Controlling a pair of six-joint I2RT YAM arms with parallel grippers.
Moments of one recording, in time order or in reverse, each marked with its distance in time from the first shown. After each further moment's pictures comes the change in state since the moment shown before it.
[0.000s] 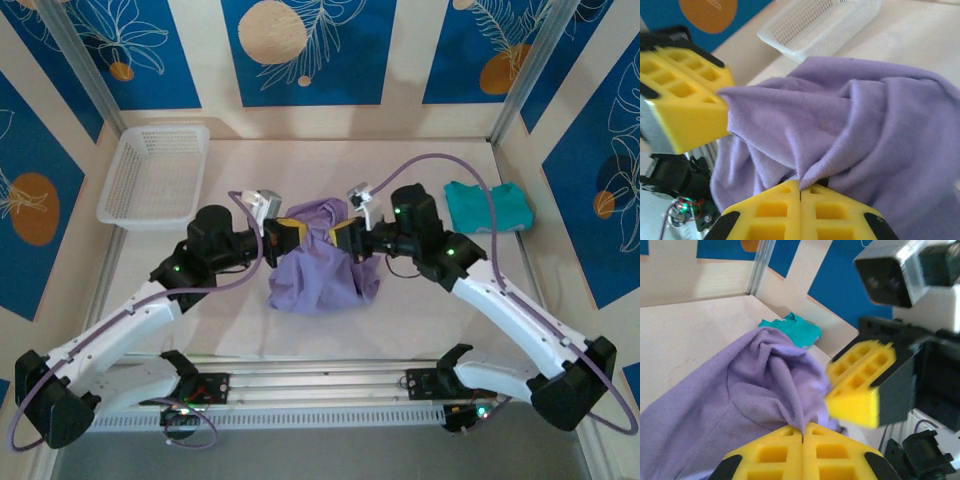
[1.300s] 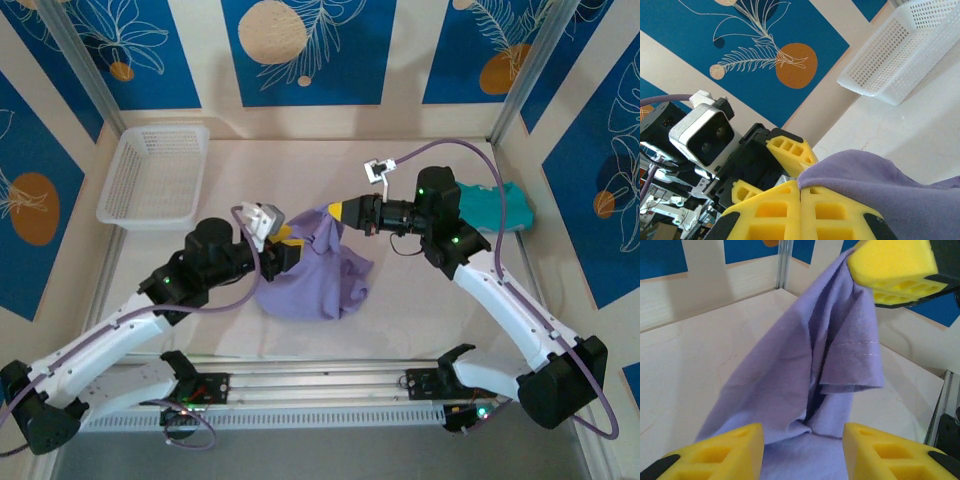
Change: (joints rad) left arm -0.117 -0.057 0.035 -0.184 -0.222 0.218; right arm -0.144 0.060 -0.010 0.360 -0.389 0.440
